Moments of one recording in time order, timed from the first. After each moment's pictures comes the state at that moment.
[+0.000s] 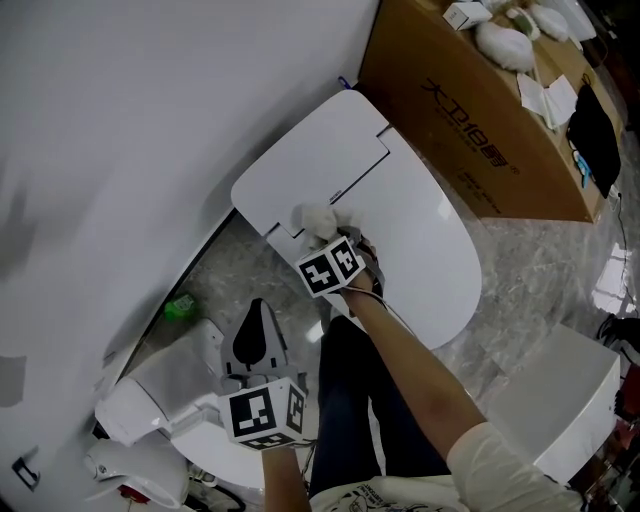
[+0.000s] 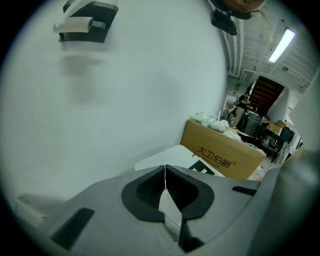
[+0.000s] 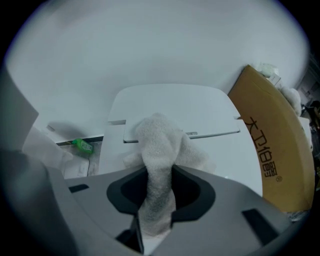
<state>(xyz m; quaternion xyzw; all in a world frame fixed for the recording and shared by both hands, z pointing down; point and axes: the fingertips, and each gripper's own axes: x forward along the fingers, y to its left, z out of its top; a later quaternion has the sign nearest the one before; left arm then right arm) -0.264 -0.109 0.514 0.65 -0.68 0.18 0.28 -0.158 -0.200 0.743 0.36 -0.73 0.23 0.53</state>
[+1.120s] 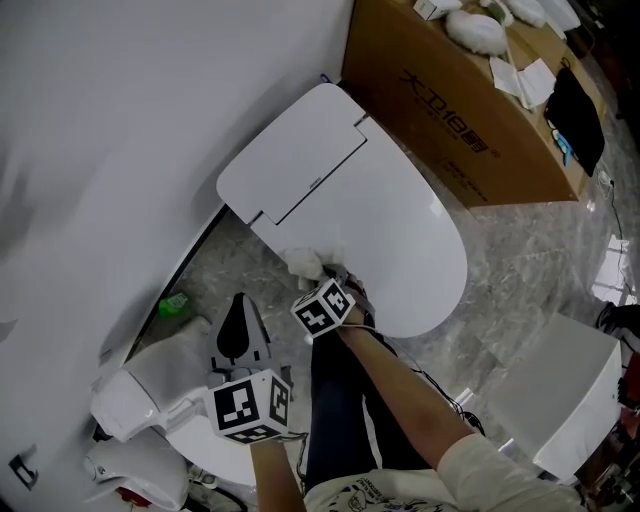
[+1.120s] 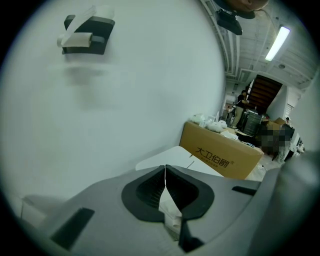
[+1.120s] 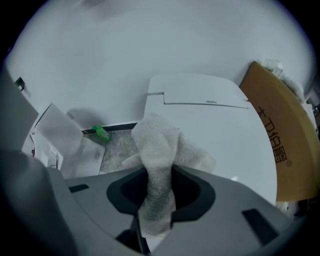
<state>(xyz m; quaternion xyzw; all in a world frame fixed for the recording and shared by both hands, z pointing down) -0.252 -0.082 0.495 0.65 -0.69 0.18 0.27 -0.141 -0.071 0.753 0.29 -0.75 0.24 0.54</state>
